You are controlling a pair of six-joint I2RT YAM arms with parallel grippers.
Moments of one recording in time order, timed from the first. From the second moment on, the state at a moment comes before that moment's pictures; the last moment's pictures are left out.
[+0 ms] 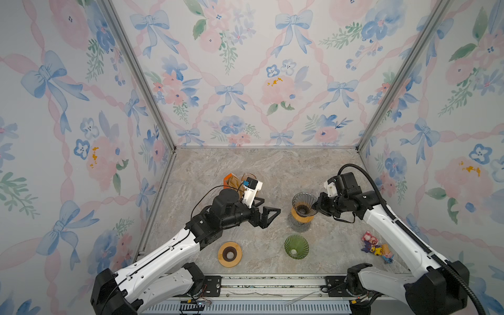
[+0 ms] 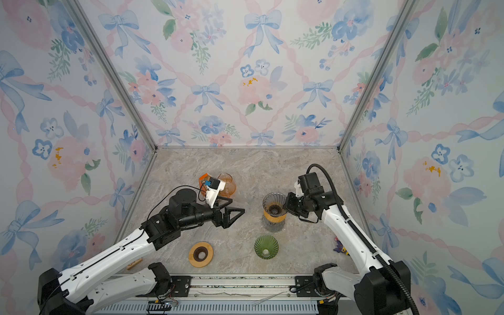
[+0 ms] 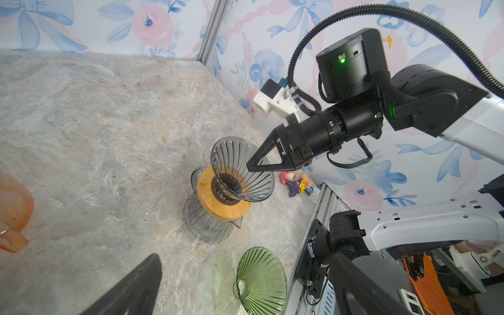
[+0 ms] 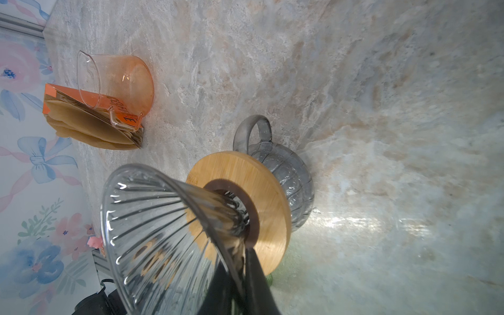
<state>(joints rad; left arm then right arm) -0.79 0.97 0.78 -0.13 0.31 -0.44 0.30 1.18 0.97 -0.83 -0.31 0.65</state>
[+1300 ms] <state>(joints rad) -0.79 0.99 0.78 -0.14 0.26 -0.45 0.30 1.08 0.96 -0.84 -0.30 0.62</state>
